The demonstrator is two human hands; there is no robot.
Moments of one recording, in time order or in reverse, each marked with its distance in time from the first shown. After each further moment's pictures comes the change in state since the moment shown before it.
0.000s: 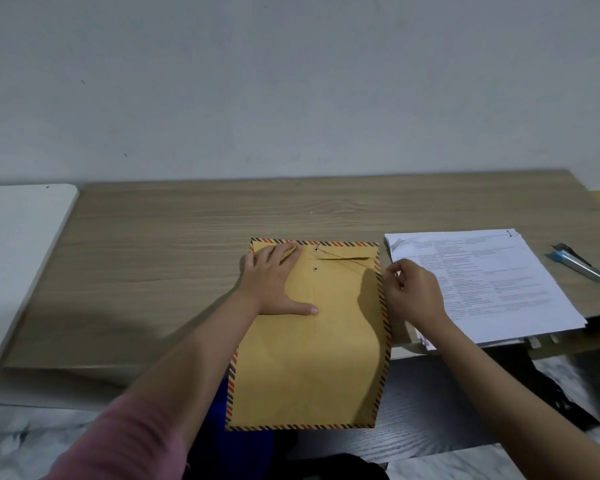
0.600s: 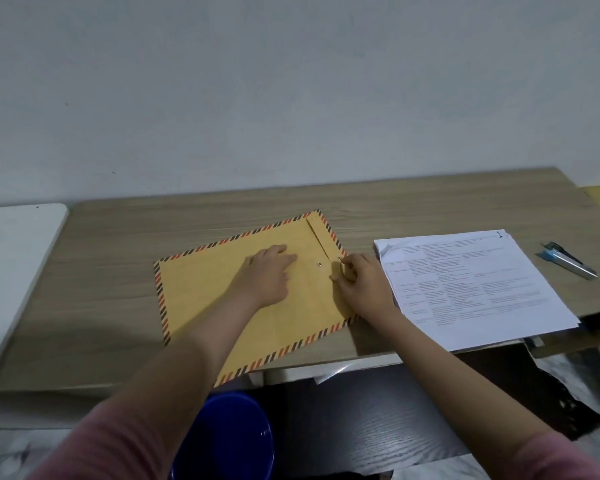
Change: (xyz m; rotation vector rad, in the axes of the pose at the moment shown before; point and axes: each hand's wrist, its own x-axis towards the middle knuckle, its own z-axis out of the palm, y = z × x) left_hand 0.025 0.009 -0.014 -0.103 0.066 -0.029; right_hand 0.029 -0.011 0.053 0.086 -0.016 -0.171
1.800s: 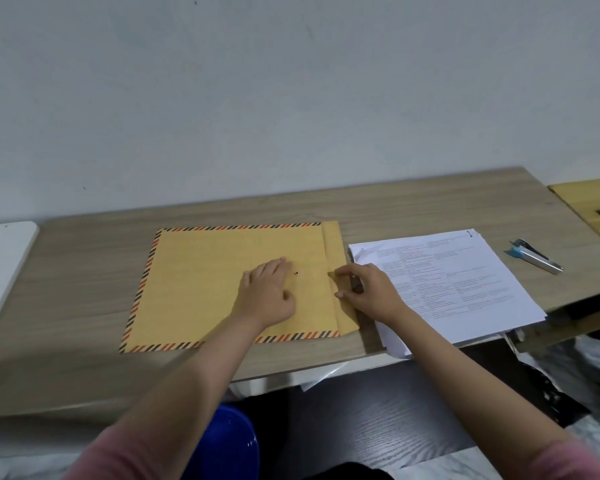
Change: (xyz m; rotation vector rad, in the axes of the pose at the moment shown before) left_hand -0.001 0.045 0.023 -0.152 0.095 -0.045; right_hand 0.000 0.047 -0.043 0.024 -0.222 -0.041
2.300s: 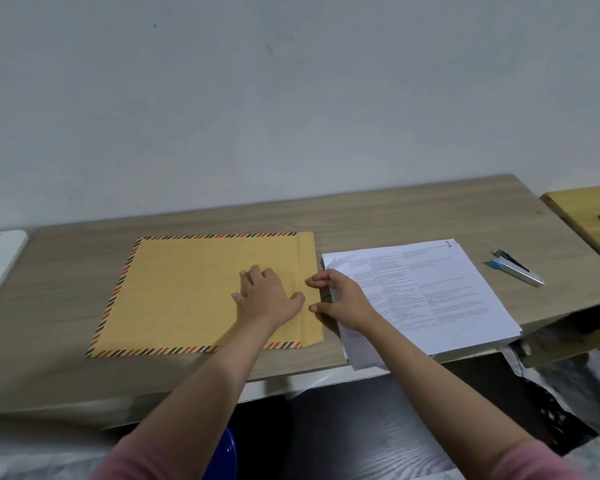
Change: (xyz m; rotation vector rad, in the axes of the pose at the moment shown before) left_hand 0.024 0.078 0.022 0.047 -0.011 -0.437; right_hand 0.000 0.015 -0.013 0.461 -0.101 0.050
